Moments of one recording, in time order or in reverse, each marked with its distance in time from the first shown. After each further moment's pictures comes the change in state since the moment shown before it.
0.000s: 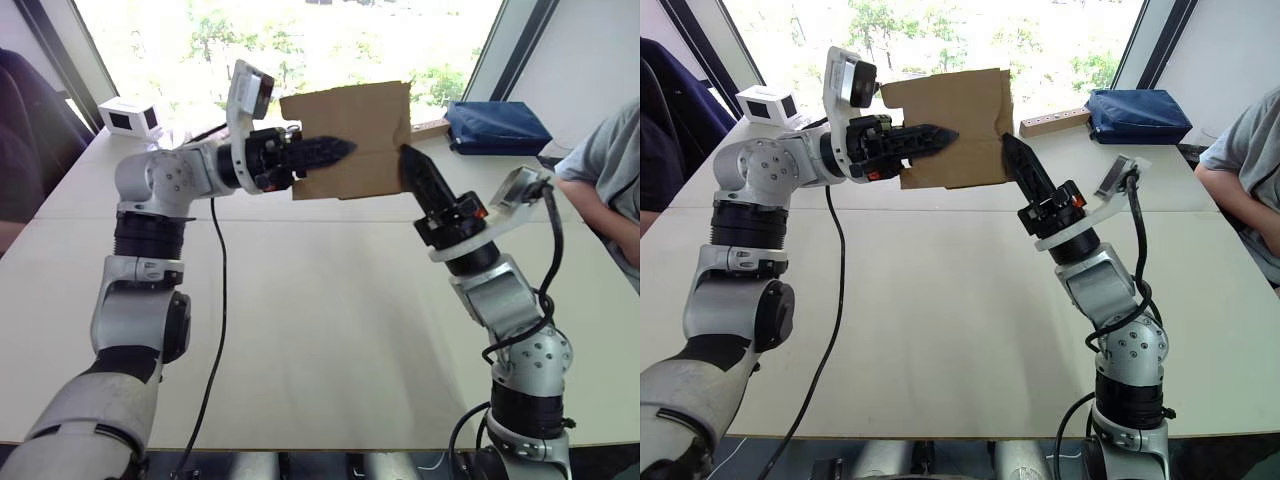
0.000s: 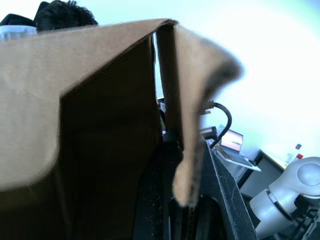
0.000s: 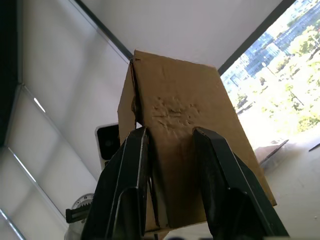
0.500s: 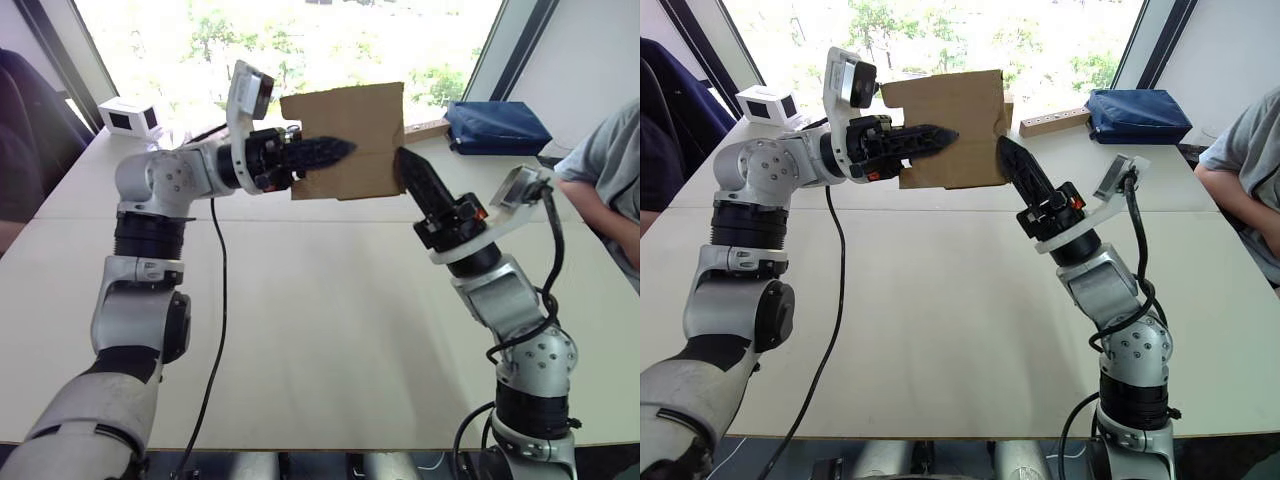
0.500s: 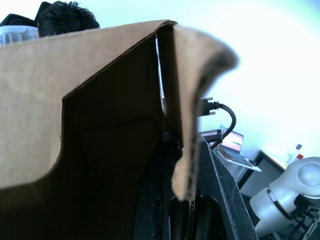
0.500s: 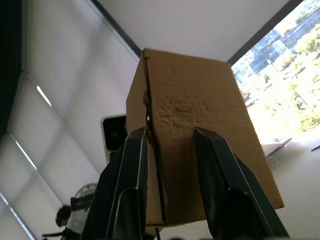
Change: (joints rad) left arm 0.000 0.000 0.001 0.000 0.000 0.000 -0.006; right arm 0.001 -0.055 0.010 -0.015 -0.008 0.046 0.029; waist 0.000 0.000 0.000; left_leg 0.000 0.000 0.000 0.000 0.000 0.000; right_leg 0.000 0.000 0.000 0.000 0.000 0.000
